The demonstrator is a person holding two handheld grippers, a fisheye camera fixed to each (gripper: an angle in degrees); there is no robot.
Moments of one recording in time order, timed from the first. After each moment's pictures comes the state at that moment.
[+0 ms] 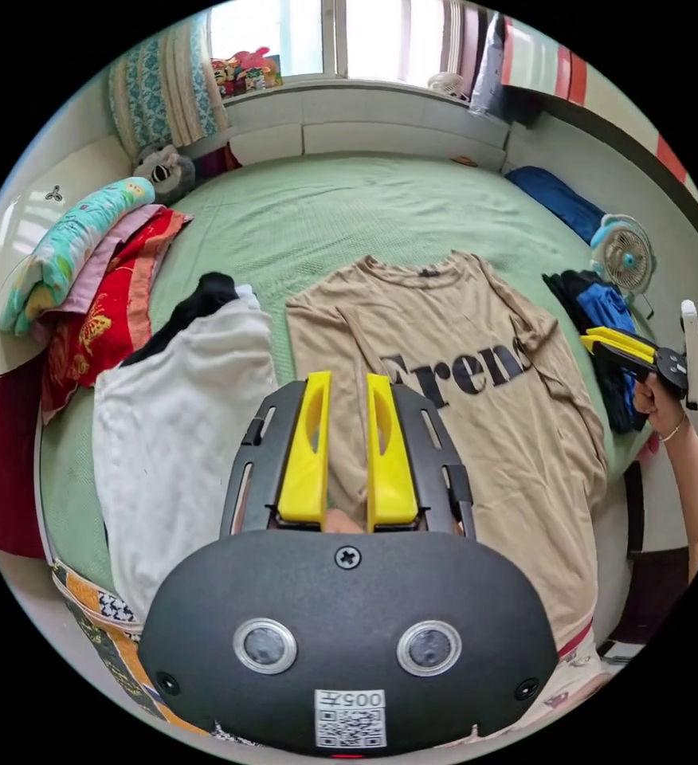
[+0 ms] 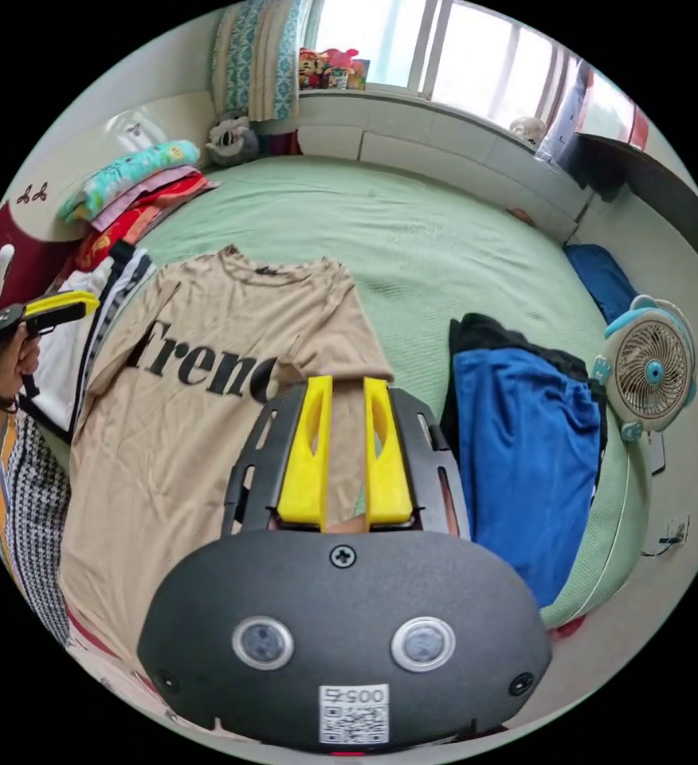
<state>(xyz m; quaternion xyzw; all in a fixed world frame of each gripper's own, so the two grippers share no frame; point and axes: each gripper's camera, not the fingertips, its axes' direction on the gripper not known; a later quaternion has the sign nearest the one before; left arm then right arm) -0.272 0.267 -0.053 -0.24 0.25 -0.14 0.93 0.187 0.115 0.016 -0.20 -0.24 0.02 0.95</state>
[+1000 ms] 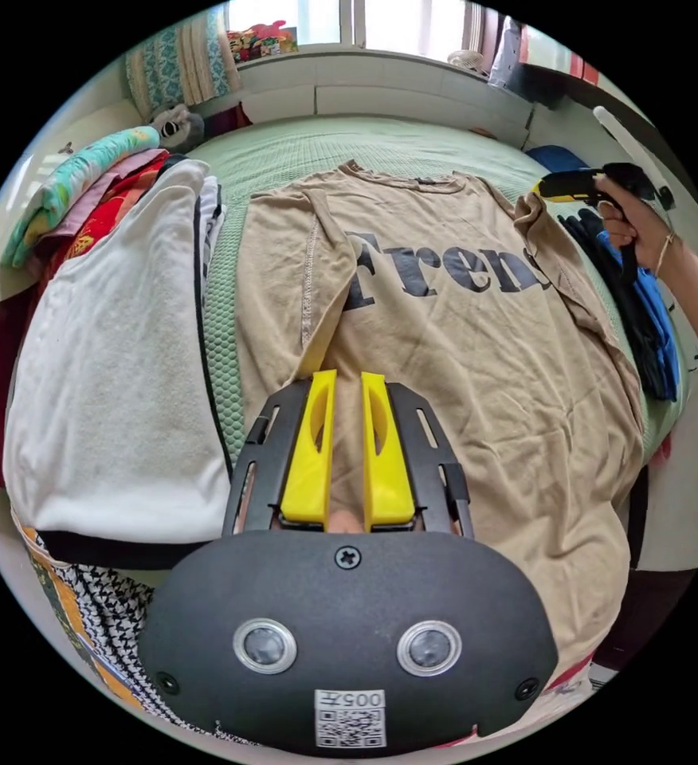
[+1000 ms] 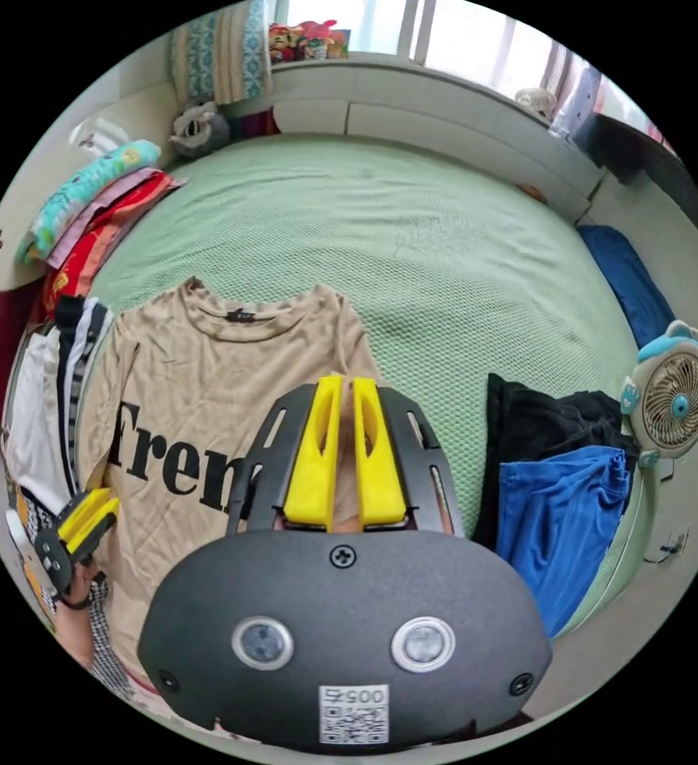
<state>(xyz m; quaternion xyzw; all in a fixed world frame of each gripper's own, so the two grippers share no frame) -0.151 0.381 -0.033 -0.28 0.24 -0.17 0.91 0.124 0.055 0.136 -0.26 -0.23 0.05 0.94</state>
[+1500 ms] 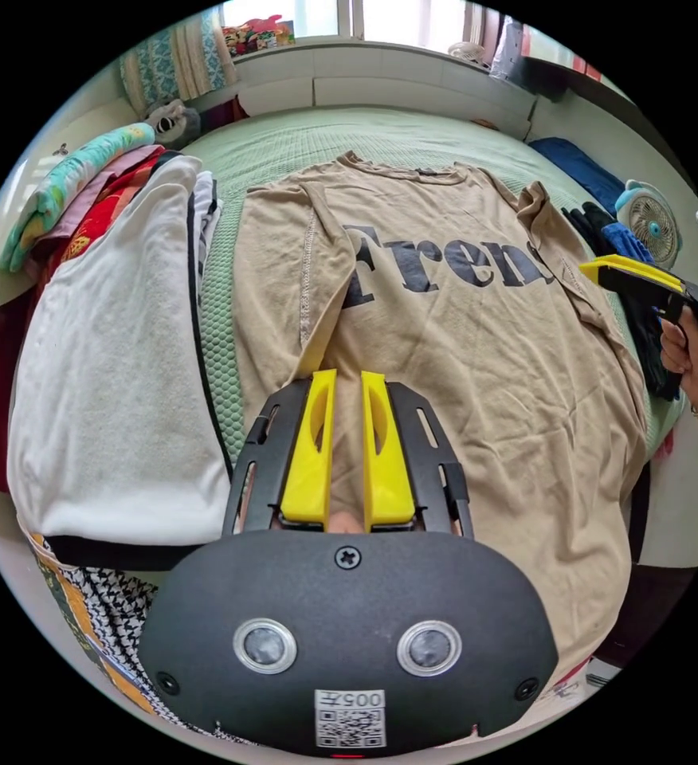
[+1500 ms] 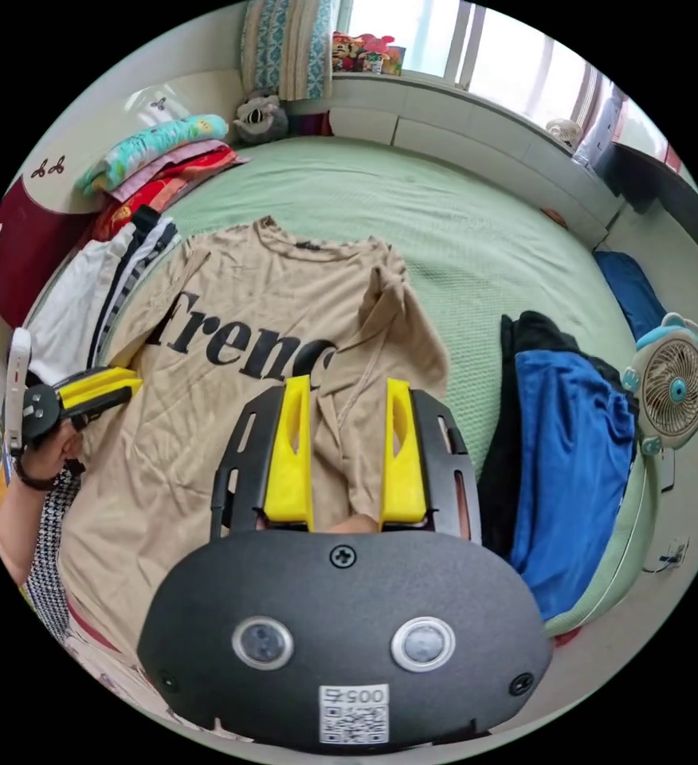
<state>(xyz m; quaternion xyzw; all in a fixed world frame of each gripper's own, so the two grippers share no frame) -0.127 0.396 -0.032 -0.29 0.23 -0.15 0.91 0.118 0.161 0.030 -0.22 -0.27 -0.01 0.94</state>
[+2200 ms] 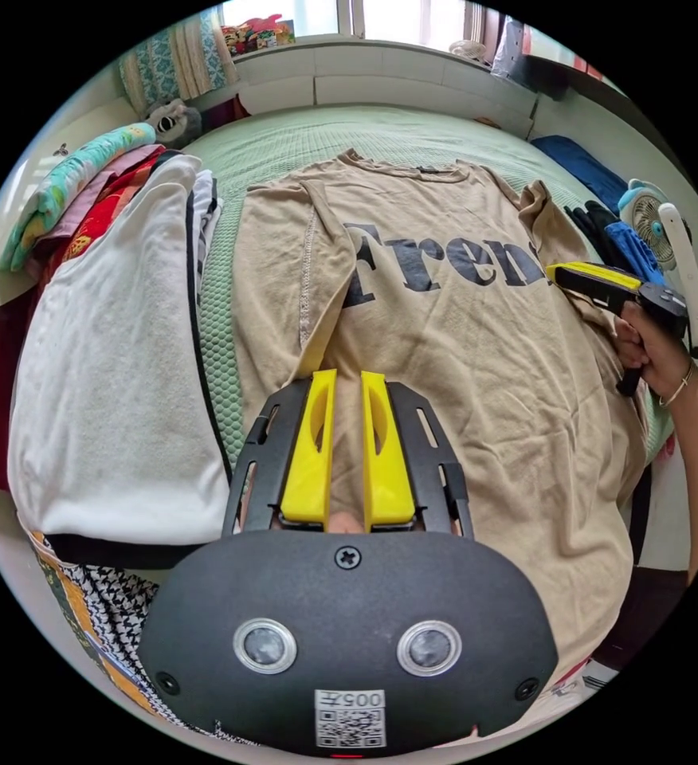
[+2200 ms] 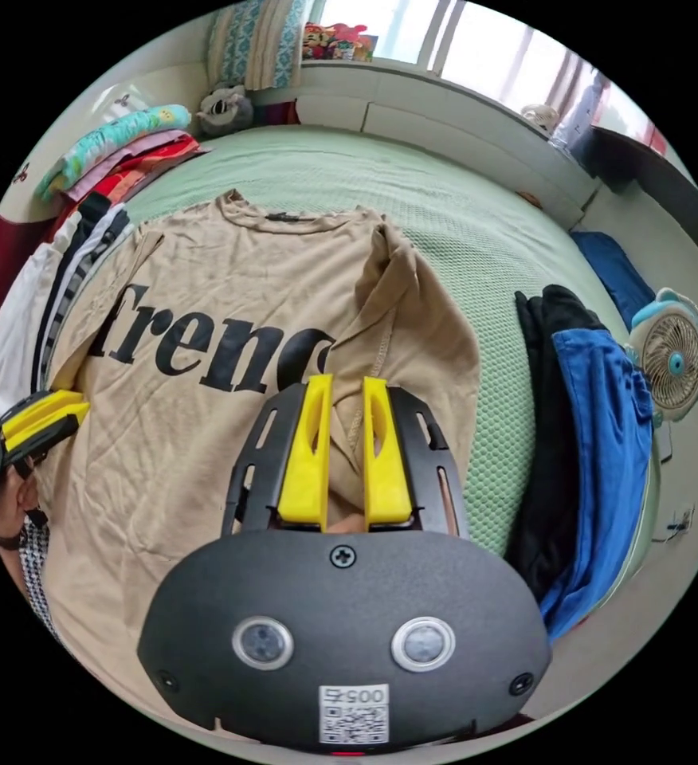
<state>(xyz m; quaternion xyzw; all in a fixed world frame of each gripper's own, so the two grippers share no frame) -0.109 0.412 -0.036 -0.30 0.23 -0.15 0.91 0.097 0.197 0.059 -0.23 -0.21 0.01 0.95</state>
